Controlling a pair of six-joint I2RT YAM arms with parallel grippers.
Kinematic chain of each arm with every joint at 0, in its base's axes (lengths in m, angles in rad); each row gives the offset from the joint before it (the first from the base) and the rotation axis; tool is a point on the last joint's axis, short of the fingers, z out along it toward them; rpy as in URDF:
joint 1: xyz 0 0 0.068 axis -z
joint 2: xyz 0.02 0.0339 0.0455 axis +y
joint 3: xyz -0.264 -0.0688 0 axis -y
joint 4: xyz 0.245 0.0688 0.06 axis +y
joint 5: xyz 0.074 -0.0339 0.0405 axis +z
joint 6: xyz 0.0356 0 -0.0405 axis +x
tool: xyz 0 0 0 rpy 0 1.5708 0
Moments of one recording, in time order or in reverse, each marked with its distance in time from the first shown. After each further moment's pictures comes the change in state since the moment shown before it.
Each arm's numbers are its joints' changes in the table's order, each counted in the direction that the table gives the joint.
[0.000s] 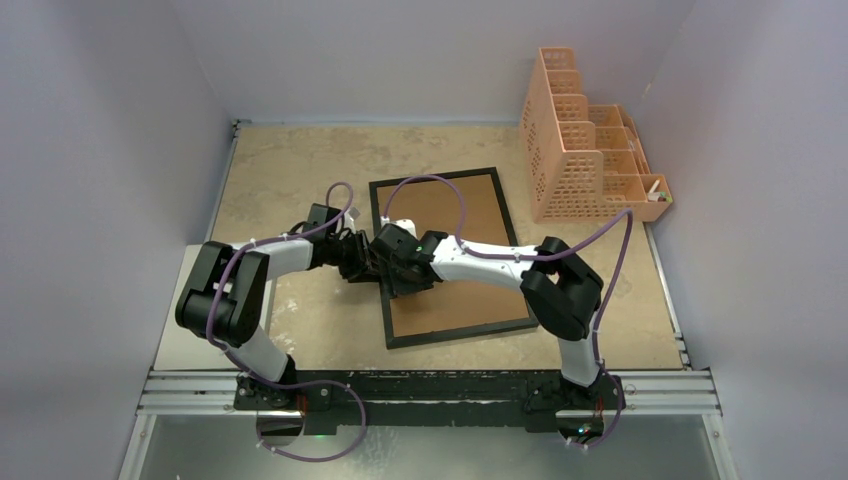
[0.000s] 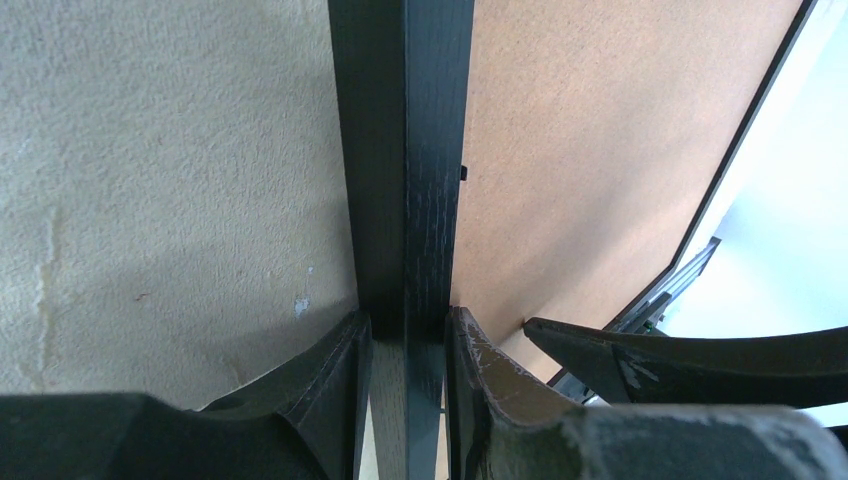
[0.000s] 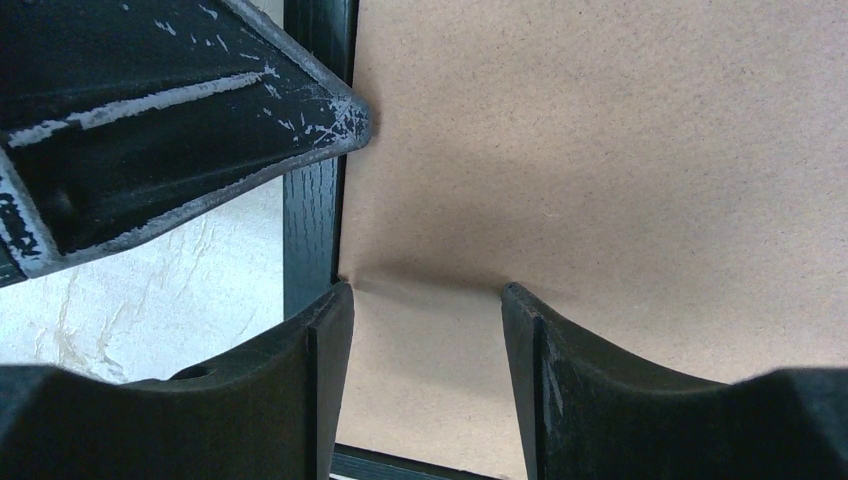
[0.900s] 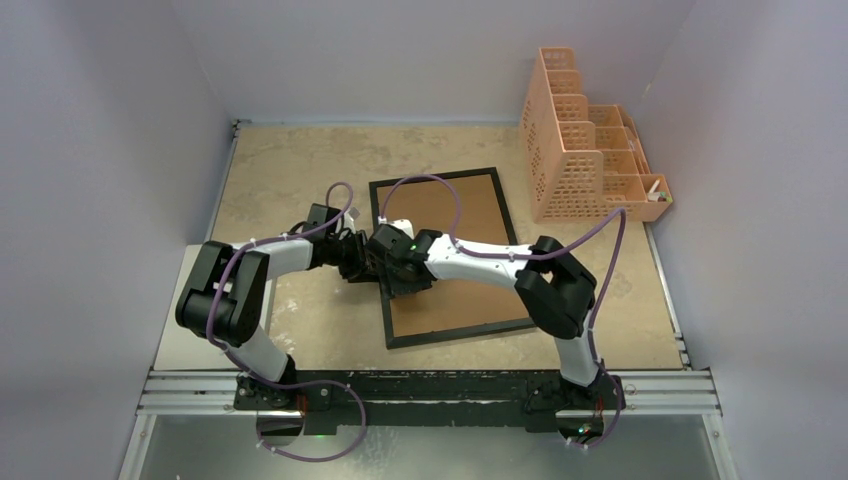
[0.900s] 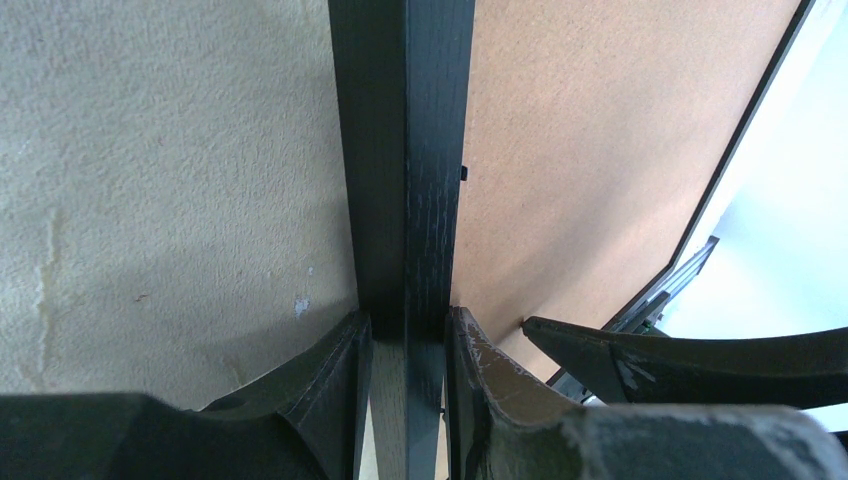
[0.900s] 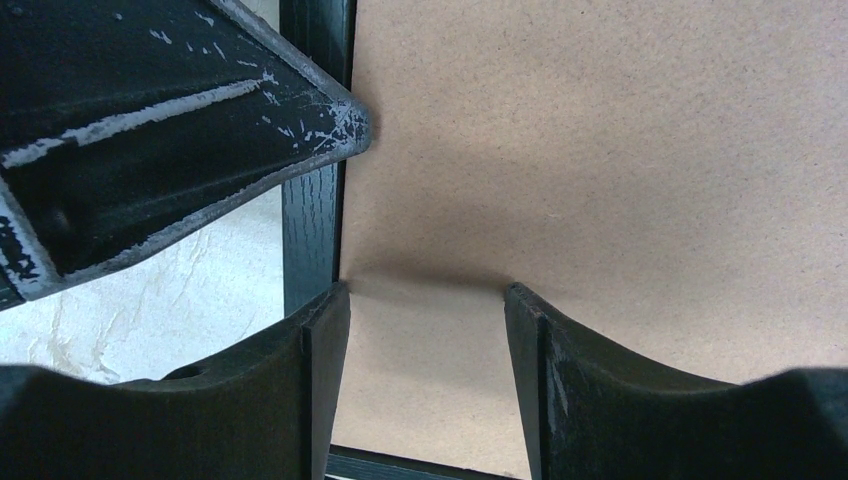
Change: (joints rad) left arm -0.002 0.002 0.000 -0.001 -0.005 0.000; right arm -0.003 0.035 0.050 0.052 -0.019 0.013
